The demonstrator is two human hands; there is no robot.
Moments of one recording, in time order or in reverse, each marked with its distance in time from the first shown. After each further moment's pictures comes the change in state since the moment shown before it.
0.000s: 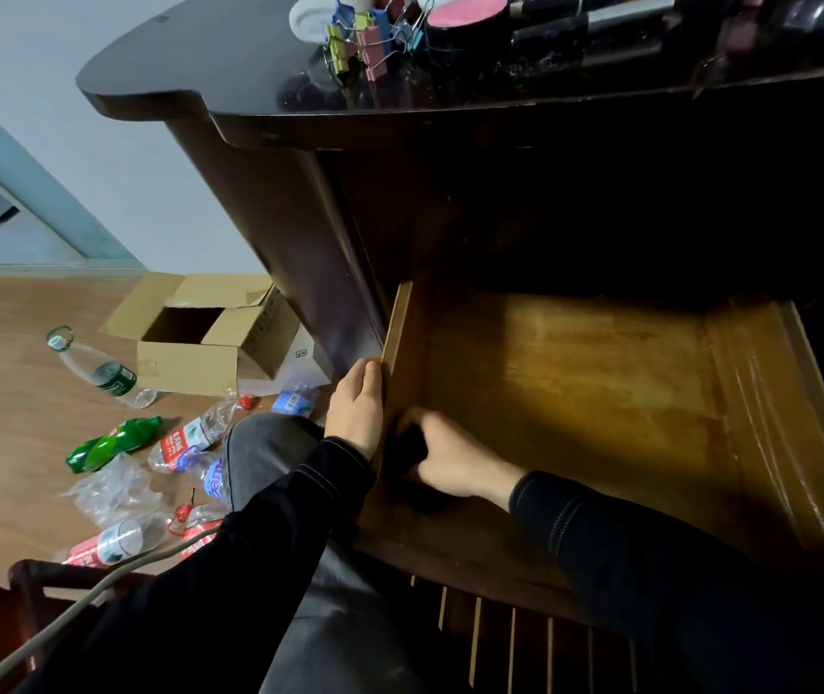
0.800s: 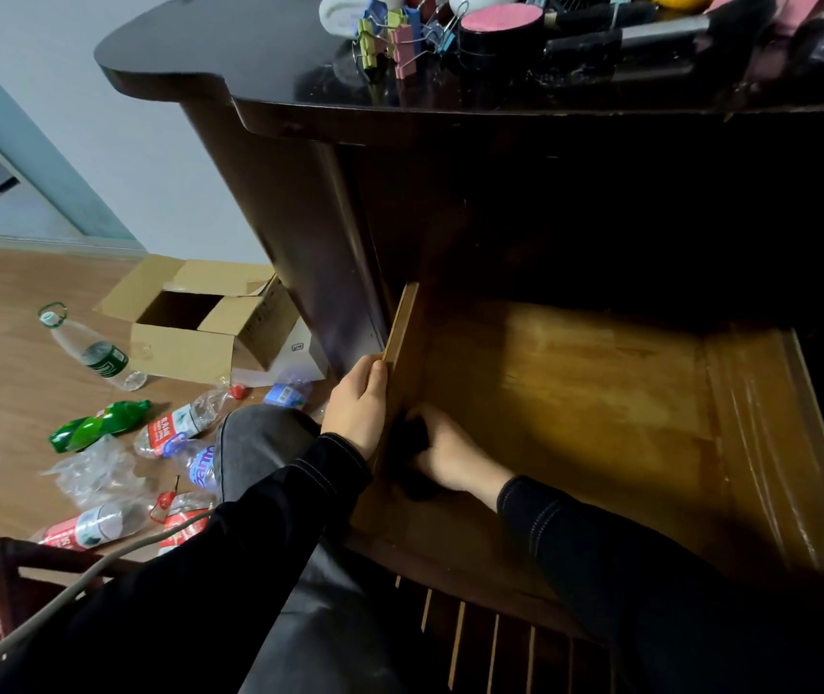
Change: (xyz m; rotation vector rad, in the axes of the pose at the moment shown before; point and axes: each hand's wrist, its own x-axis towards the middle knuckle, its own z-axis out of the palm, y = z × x) left_hand 0.004 -0.009 0.001 0.100 -0.004 0.126; right_hand 0.017 0.013 0.001 0.018 0.099 0.032
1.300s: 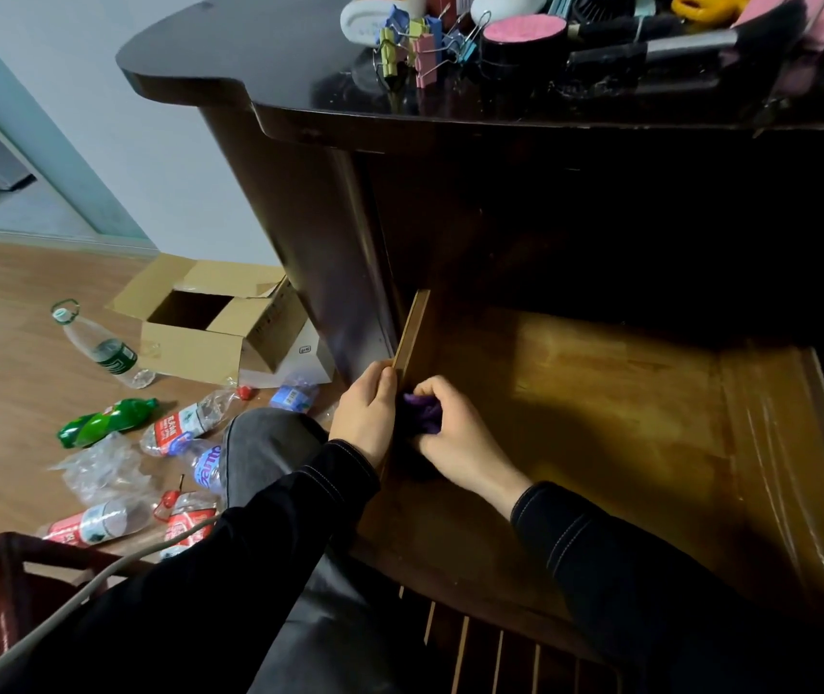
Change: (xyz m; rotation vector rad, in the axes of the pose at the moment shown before) left_hand 0.001 -0.001 0.001 -0.019 0.017 0.023; right_hand 0.004 -0.006 -0.006 0.208 0.131 -0.115
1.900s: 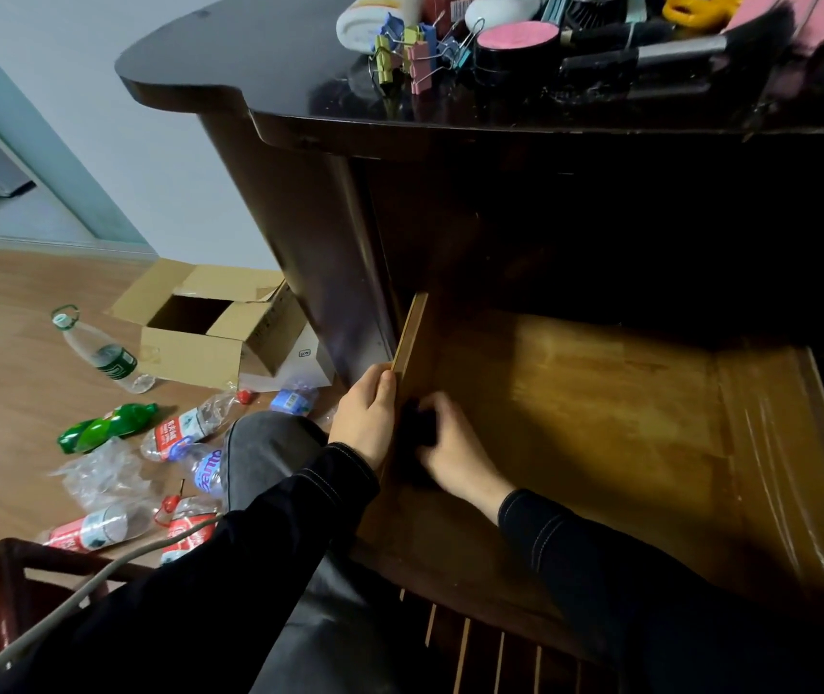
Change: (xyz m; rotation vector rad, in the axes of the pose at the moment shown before) left_hand -0.001 0.000 0.000 0.010 -0.003 0.009; right_hand -0.001 0.011 0.008 -0.144 0.047 0.019
